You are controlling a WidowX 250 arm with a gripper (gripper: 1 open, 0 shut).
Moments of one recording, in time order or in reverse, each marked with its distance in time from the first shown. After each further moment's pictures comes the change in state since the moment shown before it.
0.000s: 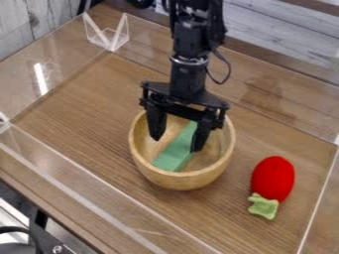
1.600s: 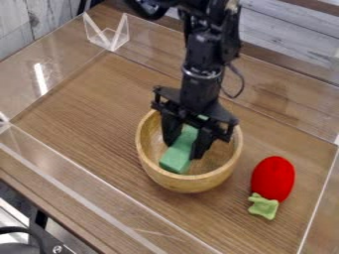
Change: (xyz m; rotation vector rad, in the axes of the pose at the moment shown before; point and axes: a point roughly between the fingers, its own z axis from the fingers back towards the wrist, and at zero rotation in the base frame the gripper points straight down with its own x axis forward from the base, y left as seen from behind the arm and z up) arm -0.008 -0.011 0.000 0.054 -0.021 -0.165
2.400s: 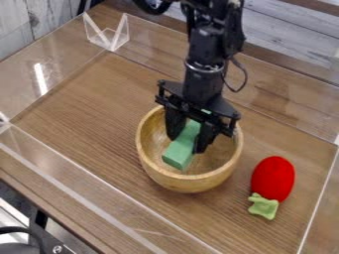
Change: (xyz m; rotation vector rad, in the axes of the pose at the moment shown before) arm 0.006 0.005 0.007 -0.001 -0.033 -0.034
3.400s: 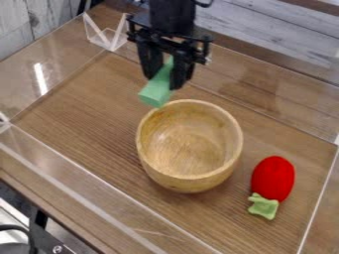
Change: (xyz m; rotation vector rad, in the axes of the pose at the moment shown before) arm 0.006 0.059 0.060 -0.079 -0.107 0.039
